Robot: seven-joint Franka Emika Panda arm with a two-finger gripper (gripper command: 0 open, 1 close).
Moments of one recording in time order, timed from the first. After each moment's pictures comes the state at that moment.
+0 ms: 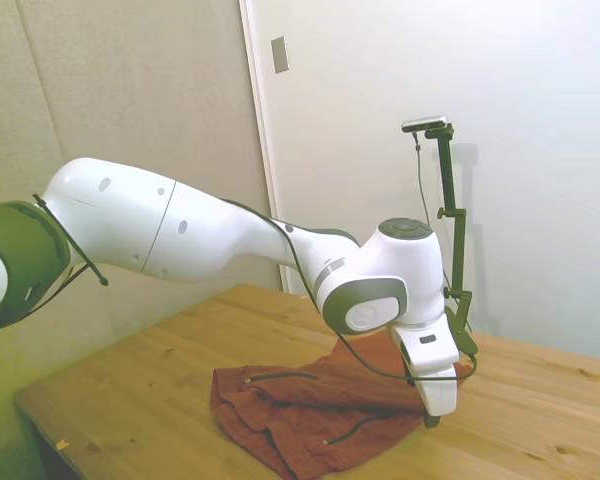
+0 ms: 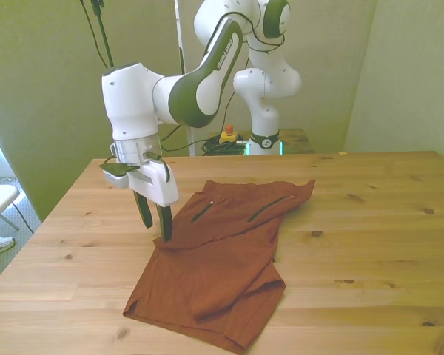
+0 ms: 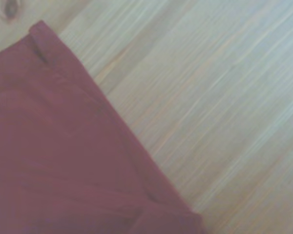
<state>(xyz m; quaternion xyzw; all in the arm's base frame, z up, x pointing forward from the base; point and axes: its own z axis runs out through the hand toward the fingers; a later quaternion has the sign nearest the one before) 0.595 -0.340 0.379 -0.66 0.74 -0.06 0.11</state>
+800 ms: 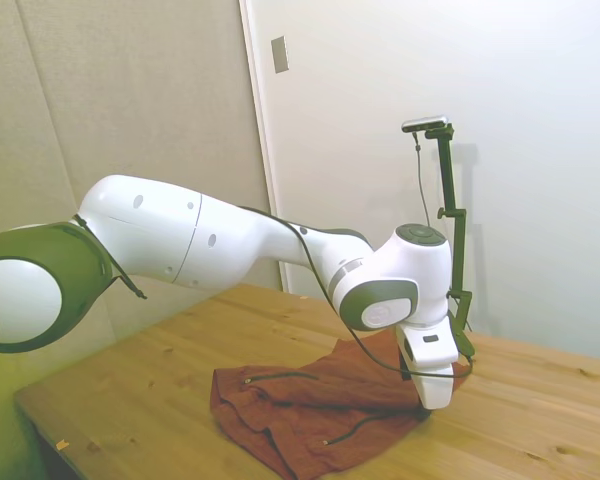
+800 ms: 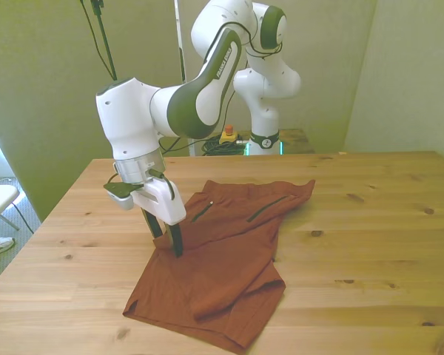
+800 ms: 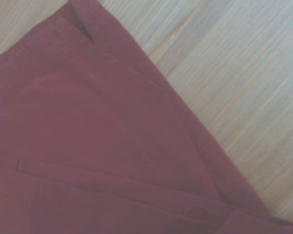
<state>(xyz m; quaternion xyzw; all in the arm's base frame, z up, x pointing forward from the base) 0.625 -0.331 0.359 -0.66 0.74 -0.02 0.13</state>
